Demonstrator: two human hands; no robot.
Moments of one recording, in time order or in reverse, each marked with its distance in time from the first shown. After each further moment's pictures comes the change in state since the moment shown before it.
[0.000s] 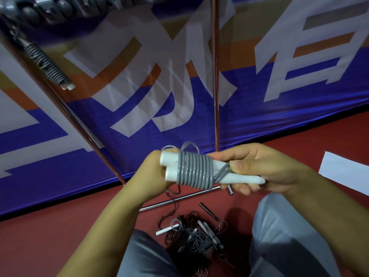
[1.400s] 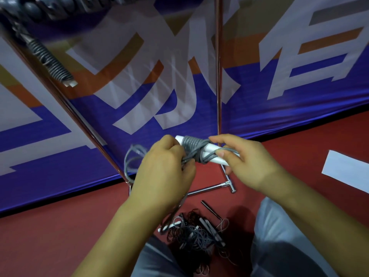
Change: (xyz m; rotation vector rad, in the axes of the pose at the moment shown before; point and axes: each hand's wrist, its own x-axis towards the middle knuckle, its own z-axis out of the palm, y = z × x) left_hand -0.008 0.022 0.021 0.703 0.354 -0.013; right_hand 0.026 0.018 0.017 -0.914 0.688 -0.086
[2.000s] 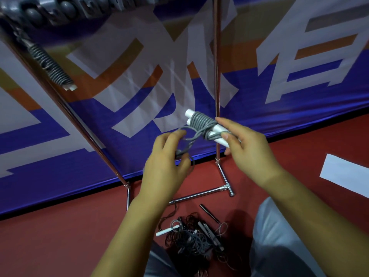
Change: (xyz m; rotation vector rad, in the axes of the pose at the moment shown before) left_hand 0.009 -0.013 0.030 -0.295 0.086 -0.124; right_hand 0.024 0.016 -0.002 0.002 0.289 -0.122
